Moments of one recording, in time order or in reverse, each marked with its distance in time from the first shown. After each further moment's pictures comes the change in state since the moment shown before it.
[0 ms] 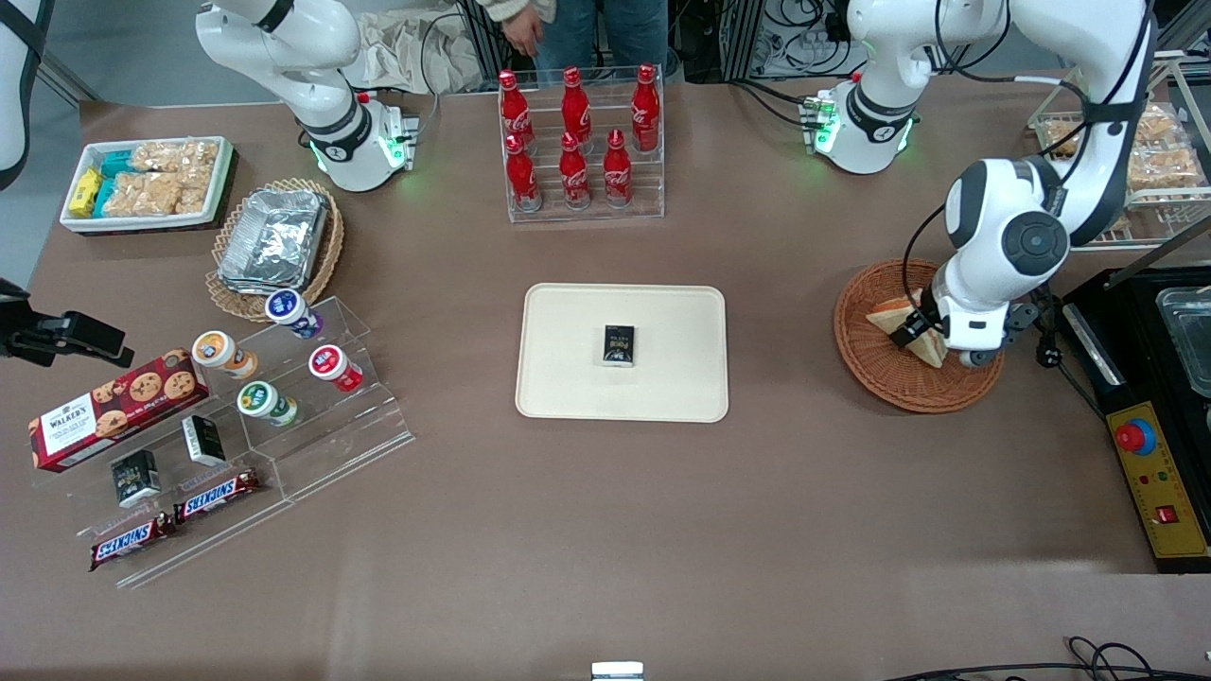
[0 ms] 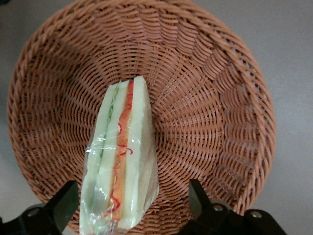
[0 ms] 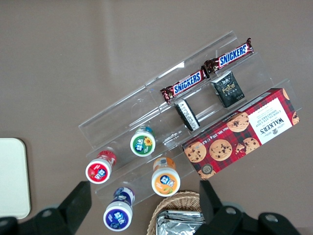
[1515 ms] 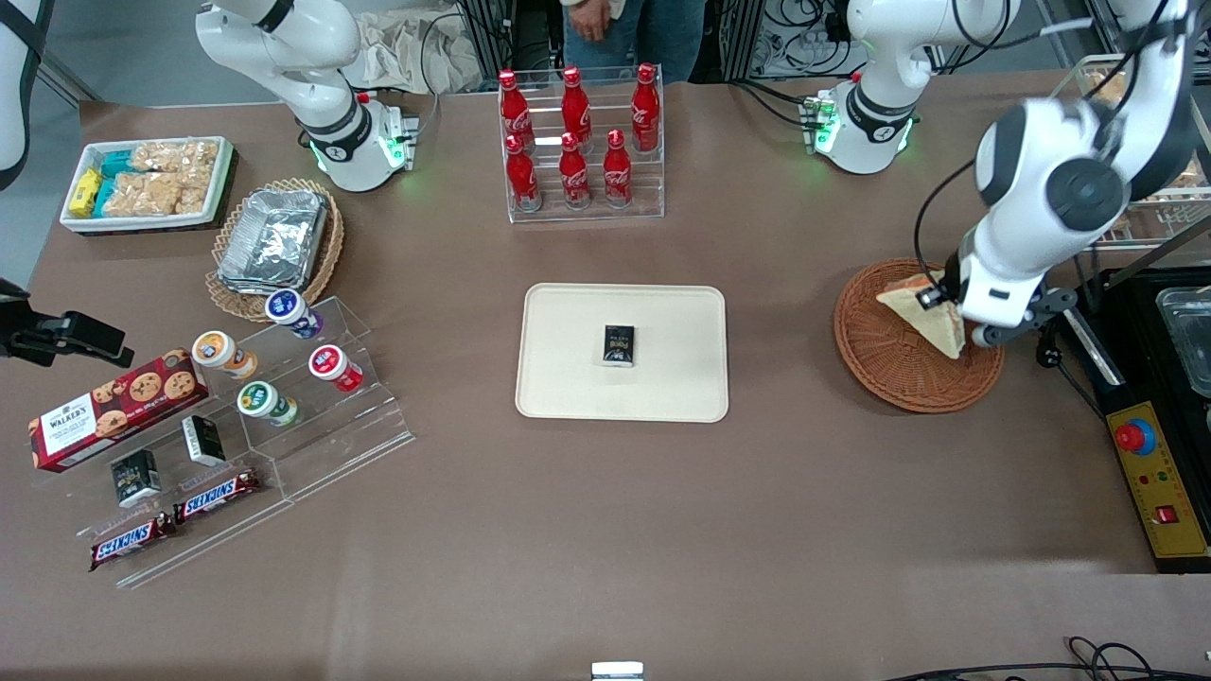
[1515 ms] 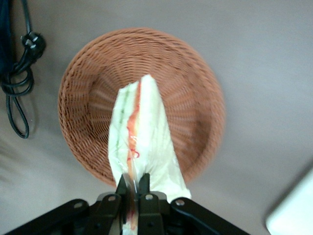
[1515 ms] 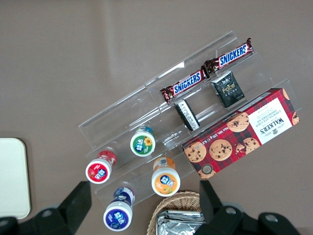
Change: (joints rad) arm -0.038 -0.185 -0.045 0.246 -0.050 -0.435 0.295
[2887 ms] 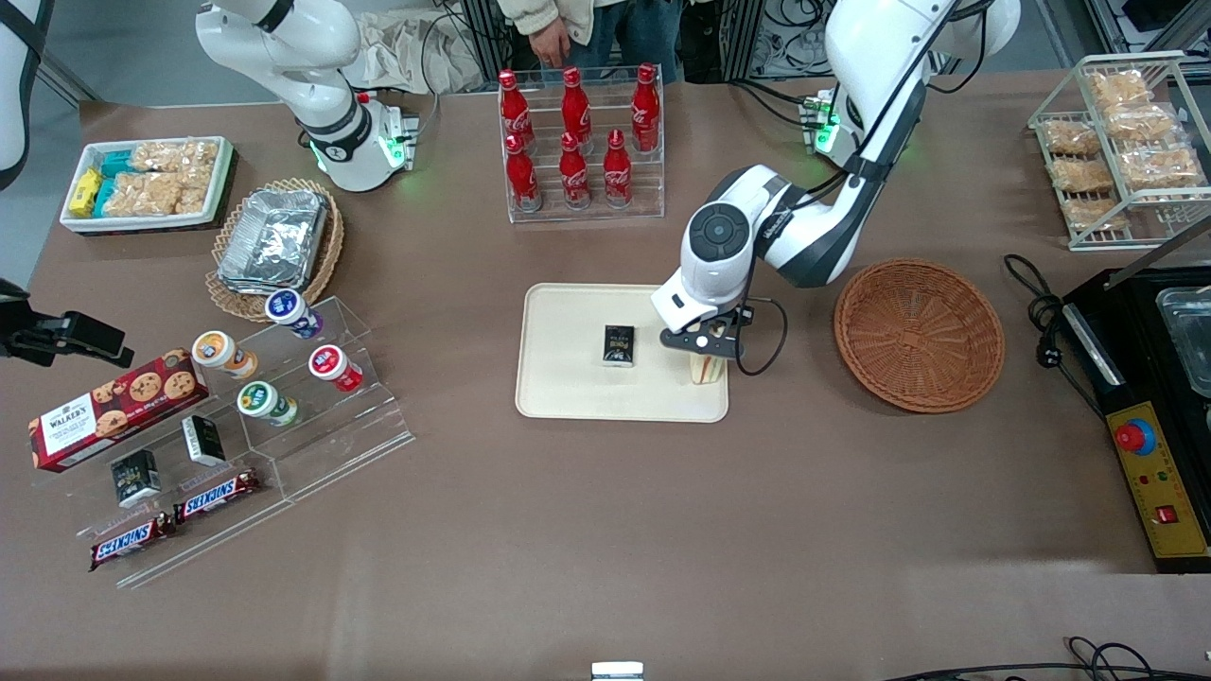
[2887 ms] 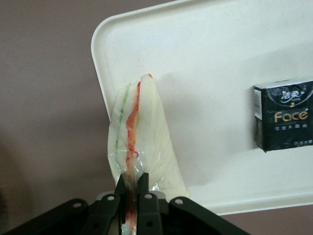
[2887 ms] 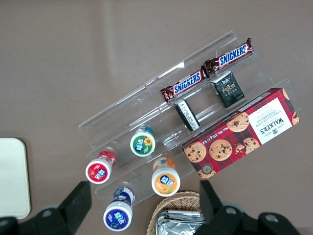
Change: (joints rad) arm -0.452 0.482 -0.098 0.157 0.054 0.357 0.028
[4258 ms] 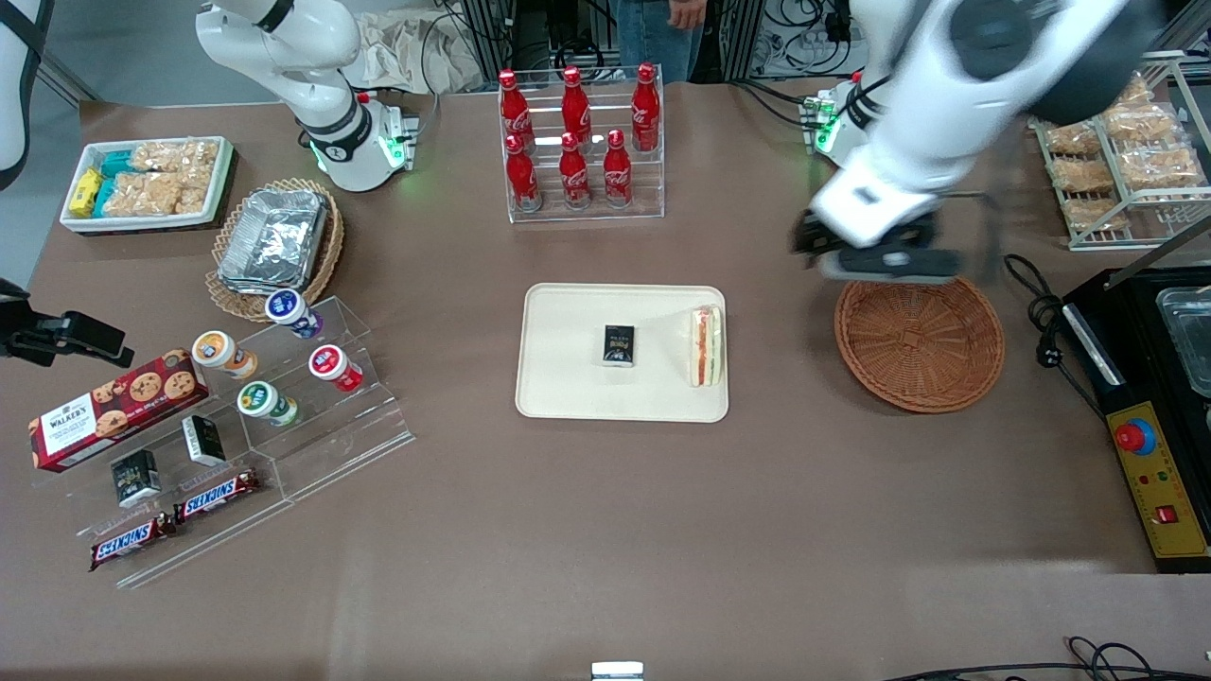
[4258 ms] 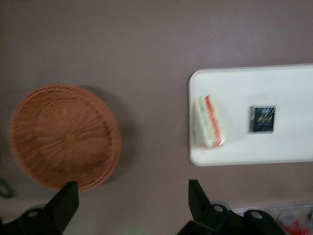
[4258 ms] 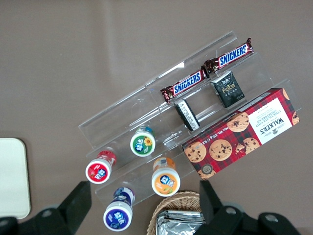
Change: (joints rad) arm -0.005 -0.463 0.328 0.210 -0.100 -0.596 0.245
